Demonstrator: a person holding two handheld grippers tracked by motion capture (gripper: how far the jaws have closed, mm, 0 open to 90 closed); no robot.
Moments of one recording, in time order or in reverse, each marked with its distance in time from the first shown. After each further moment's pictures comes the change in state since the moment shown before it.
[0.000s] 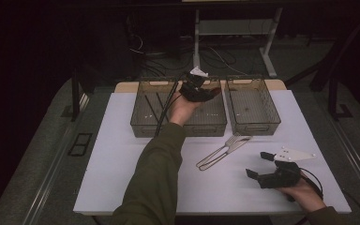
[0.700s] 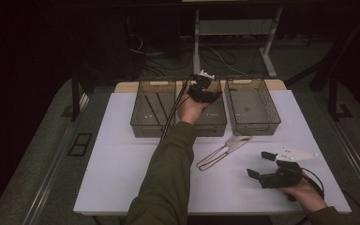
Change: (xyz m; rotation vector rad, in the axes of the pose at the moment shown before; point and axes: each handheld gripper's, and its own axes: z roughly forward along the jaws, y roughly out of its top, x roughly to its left) left arm 0.008 -0.007 0.038 0.084 0.073 -0.078; right arm -0.002 0.000 -0.003 -0.011 0.007 0.006
